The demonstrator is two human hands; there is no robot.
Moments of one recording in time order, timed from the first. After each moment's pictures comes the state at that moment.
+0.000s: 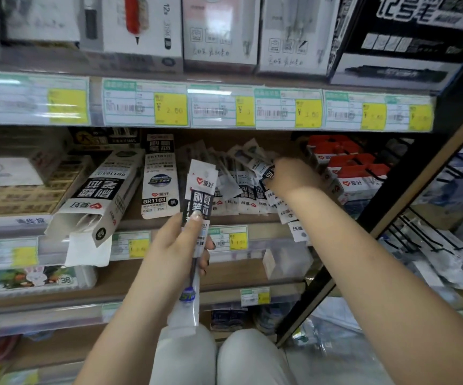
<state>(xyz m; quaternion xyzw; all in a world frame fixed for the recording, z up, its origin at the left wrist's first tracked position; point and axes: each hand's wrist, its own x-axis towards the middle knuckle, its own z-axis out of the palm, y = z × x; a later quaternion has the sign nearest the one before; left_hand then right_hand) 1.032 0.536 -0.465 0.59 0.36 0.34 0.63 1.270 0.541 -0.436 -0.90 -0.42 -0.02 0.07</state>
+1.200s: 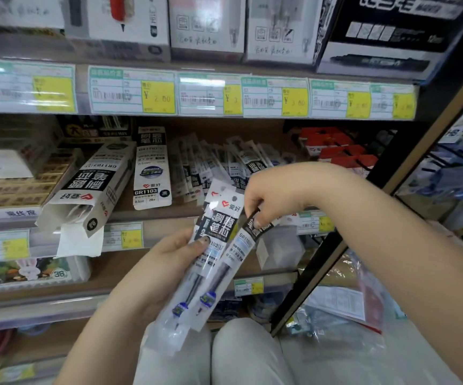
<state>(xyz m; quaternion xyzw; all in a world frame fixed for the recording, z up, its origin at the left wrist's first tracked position) 1.018 0.528 -0.473 0.55 0.32 0.17 0.75 1.201 0.486 -0.365 -0.69 -0.68 0.19 -0.16</state>
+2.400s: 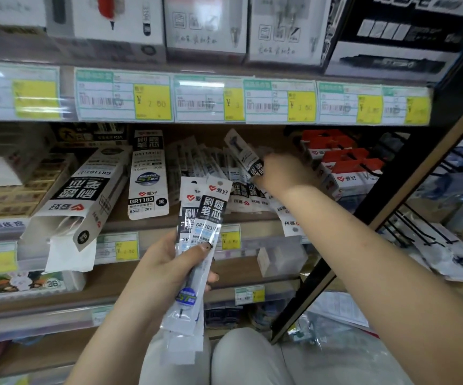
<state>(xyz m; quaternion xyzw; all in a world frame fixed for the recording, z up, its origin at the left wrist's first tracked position) 1.029 0.535 -0.482 0.55 0.34 0.27 0.72 1.268 0.541 -0.435 -0.88 -0.47 -0.04 0.04</state>
